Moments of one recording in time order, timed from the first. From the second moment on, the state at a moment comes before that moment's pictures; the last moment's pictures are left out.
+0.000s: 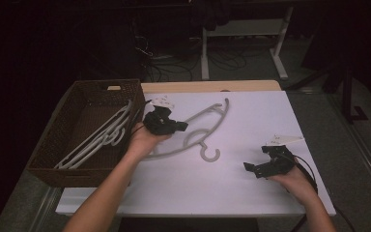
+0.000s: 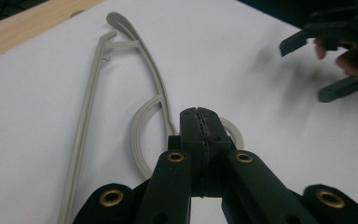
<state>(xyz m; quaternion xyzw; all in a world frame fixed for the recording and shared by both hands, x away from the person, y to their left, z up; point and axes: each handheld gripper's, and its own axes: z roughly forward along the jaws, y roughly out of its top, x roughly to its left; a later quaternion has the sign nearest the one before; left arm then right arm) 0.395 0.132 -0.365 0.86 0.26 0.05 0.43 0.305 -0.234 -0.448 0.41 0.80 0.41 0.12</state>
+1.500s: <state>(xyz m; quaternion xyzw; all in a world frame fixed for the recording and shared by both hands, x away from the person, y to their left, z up) 0.375 0.027 -0.456 0.93 0.14 -0.01 0.35 0.304 -0.234 -0.448 0.41 0.81 0.41 0.12</state>
